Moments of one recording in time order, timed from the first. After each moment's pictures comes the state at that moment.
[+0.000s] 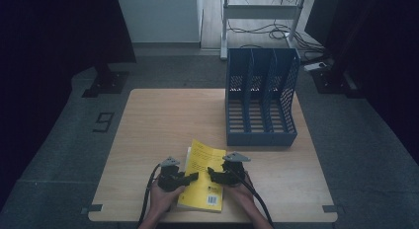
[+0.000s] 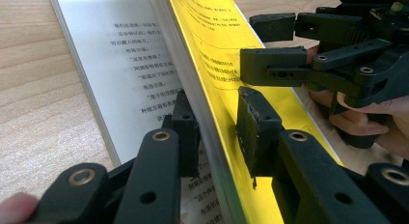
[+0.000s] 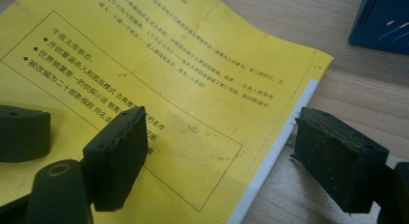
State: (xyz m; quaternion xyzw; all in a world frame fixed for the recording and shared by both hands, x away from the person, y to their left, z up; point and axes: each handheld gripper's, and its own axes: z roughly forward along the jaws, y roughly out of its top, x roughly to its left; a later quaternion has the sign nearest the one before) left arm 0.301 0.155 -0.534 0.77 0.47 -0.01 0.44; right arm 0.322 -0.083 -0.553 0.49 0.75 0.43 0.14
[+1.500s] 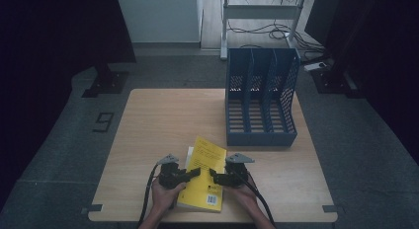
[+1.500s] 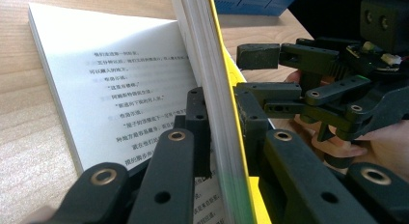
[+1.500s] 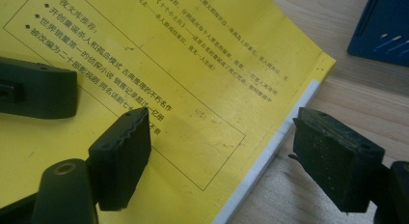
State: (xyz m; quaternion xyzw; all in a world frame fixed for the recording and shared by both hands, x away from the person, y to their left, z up) left arm 0.305 0.154 -0.530 0.74 0.46 -0.02 0.50; right arm 0.314 -0.092 -0.545 0.47 0.75 0.44 0.13
